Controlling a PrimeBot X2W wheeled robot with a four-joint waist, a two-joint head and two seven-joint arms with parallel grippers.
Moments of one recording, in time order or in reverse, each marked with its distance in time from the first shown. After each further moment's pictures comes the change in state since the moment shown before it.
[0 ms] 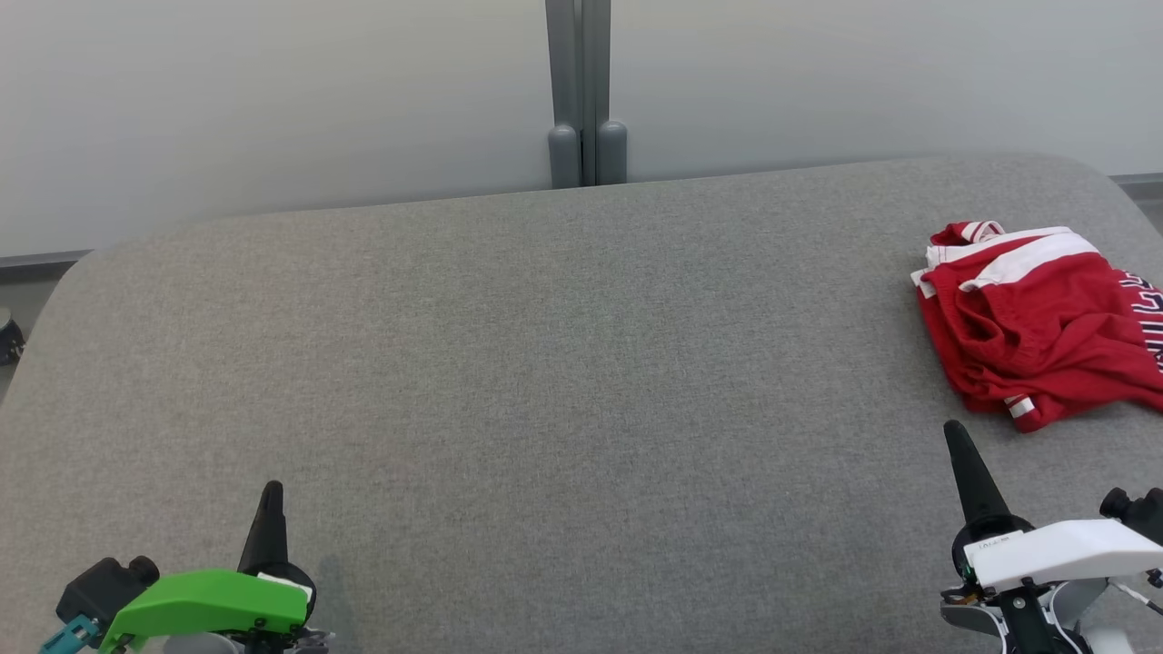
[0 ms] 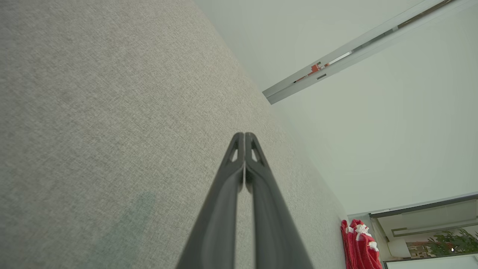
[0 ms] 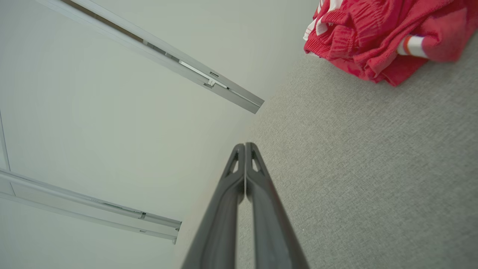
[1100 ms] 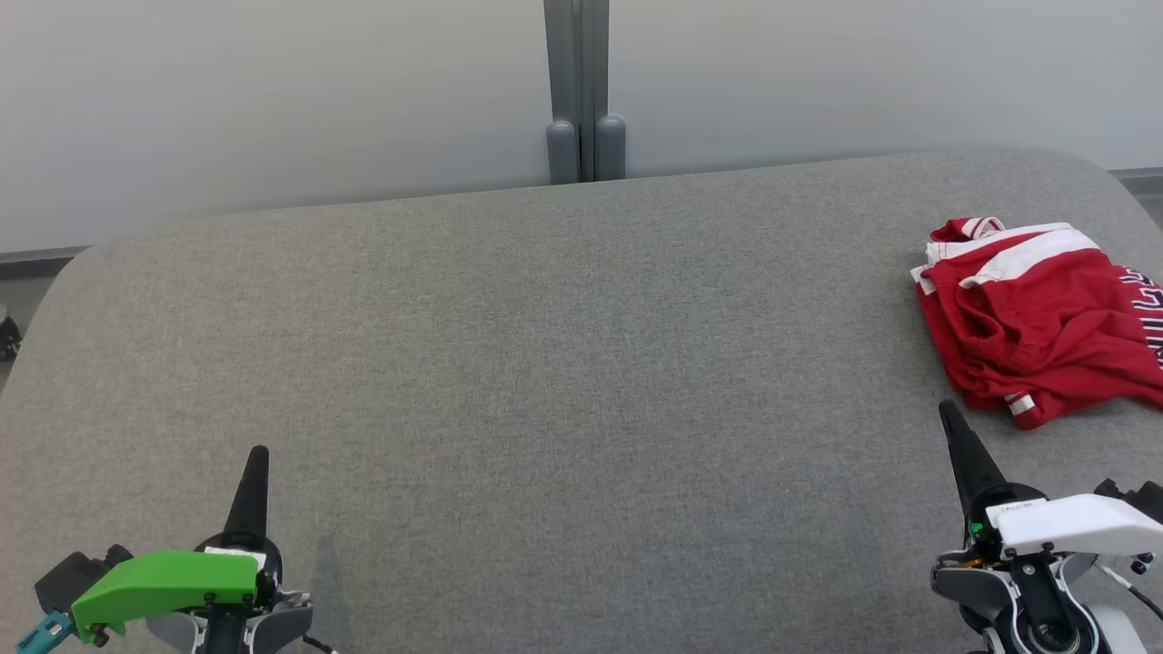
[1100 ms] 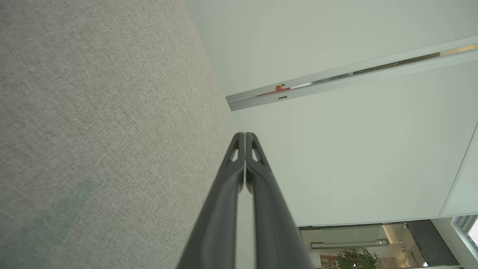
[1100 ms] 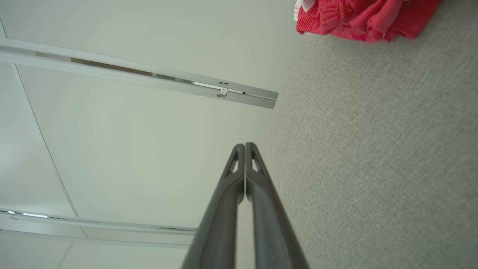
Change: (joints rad) left arm -0.046 -0.030 0.081 -0.005 -0.273 -0.064 0.080; right arm -0.075 0.015 -0.023 0.075 0.295 -0.001 0.050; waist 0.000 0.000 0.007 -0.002
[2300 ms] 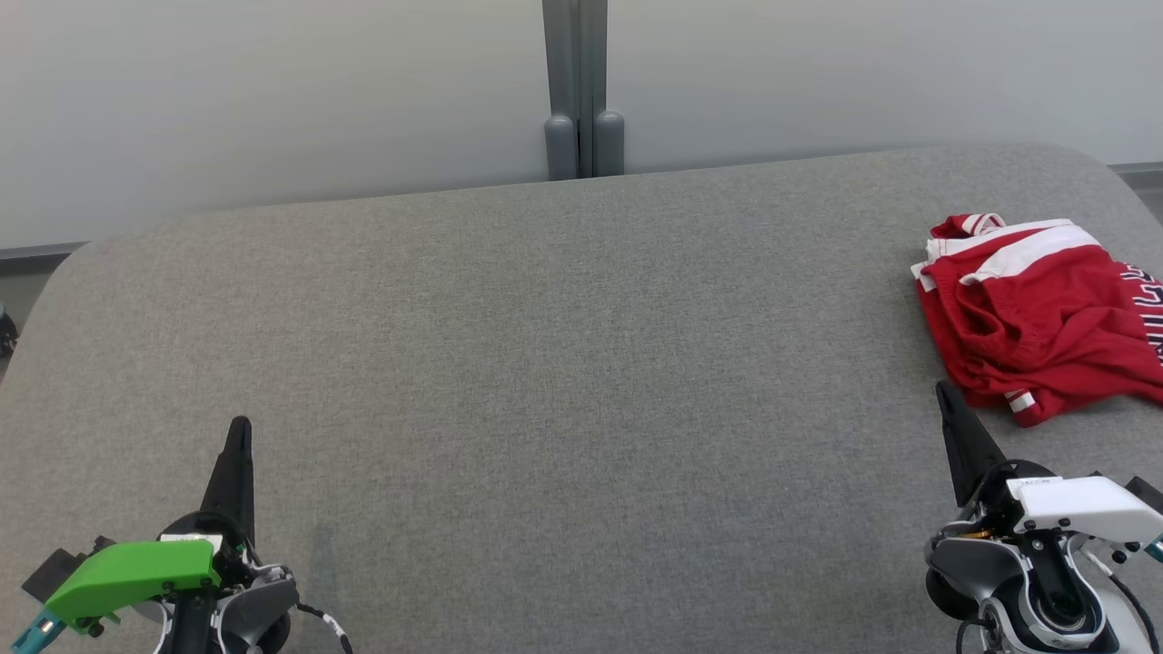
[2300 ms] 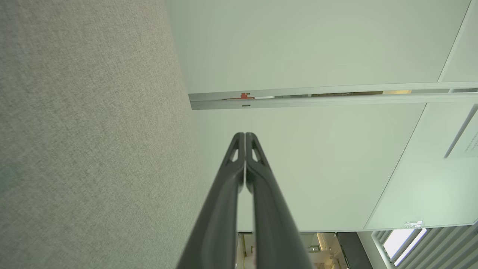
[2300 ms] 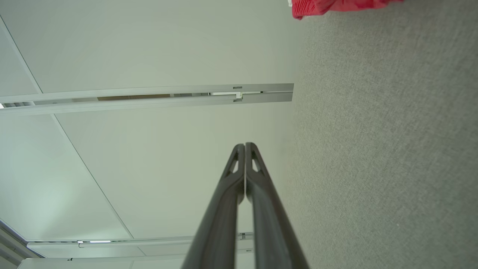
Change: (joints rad) left arm -0.036 -0.024 0.065 -0.004 -0.220 -0.053 0.064; right arm -0.063 0.014 -0.026 0.058 0.231 0.000 0.048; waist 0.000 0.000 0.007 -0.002
